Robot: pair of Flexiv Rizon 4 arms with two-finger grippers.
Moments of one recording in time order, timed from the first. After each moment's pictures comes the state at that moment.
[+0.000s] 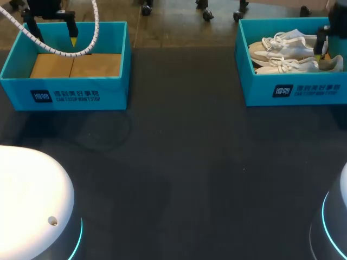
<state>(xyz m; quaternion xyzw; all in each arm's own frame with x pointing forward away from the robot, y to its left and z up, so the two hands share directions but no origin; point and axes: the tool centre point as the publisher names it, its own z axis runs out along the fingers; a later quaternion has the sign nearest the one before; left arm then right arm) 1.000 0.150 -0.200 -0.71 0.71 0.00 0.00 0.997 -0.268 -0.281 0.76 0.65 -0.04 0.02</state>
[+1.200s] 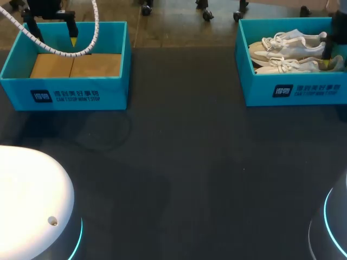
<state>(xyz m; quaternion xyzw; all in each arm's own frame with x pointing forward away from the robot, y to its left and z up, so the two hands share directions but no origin) 1.000 0.150 -0.200 -0.71 0.71 0.00 0.00 1.025 -0.302 -0.322 0.75 0.66 -0.05 0.01</state>
